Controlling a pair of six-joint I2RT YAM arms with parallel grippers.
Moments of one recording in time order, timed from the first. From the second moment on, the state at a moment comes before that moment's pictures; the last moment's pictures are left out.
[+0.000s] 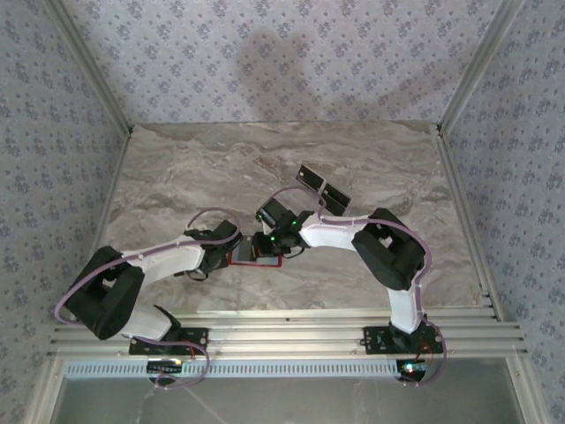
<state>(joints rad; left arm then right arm) -0.66 1.42 0.64 -0.71 -0.55 -0.93 0.90 1.94 1.19 -0.27 -0.30 0.69</state>
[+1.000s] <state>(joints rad) -0.69 1.41 0.67 -0.71 -0.50 -0.92 0.87 1.86 1.05 -0.20 -0.29 0.70</state>
